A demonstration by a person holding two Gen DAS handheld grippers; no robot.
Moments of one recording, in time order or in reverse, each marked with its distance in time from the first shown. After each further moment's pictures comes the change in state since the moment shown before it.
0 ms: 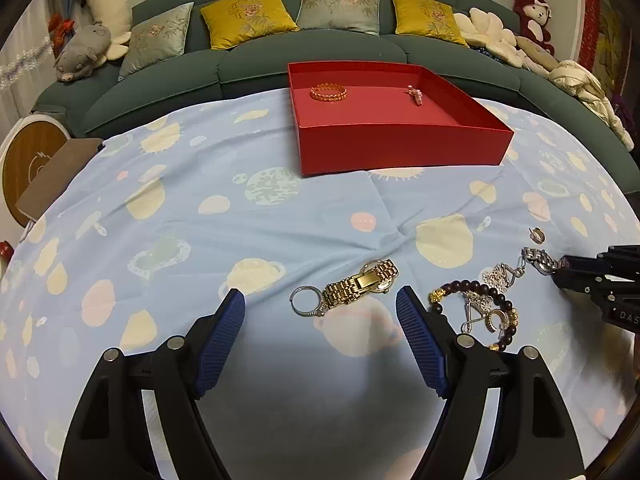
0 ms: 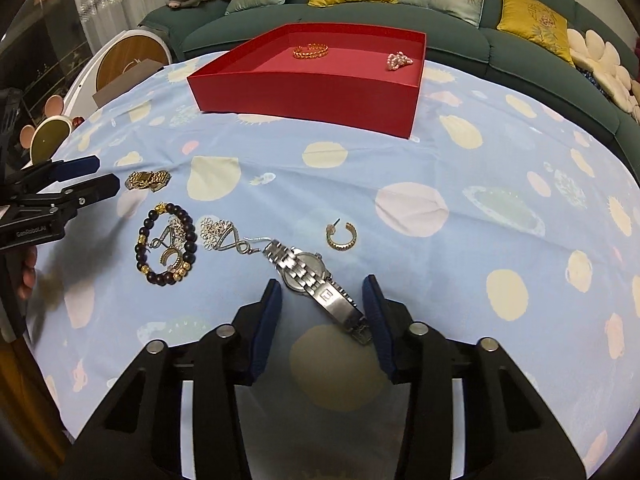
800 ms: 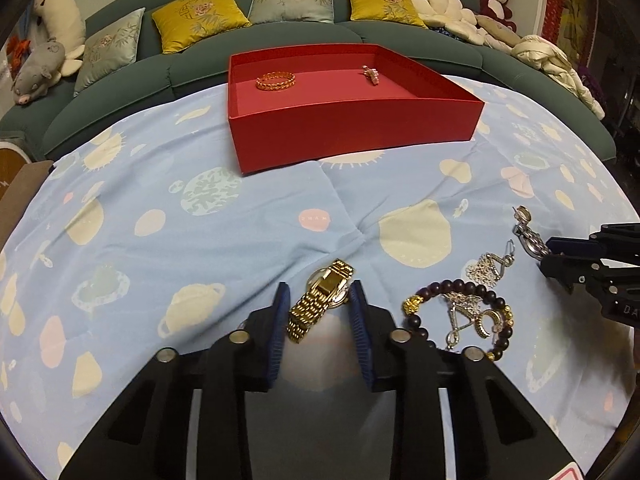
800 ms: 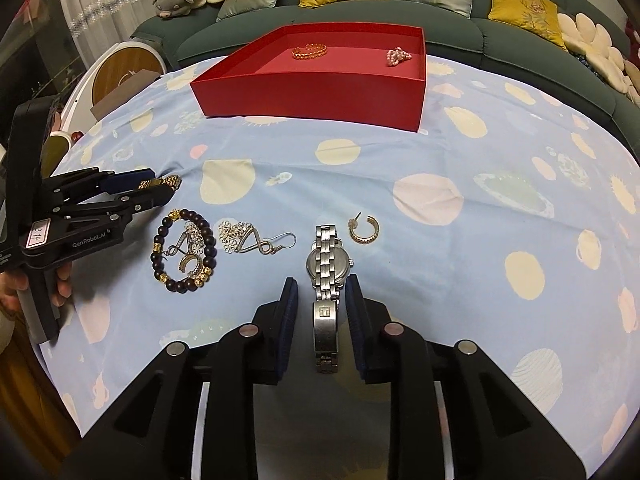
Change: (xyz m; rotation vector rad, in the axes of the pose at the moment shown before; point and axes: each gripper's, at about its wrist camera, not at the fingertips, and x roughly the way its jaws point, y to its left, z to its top) left arm 0.028 -0.019 0.005 0.108 0.028 -0.119; right arm 0.001 0.013 0.001 0.046 -0.016 -0.007
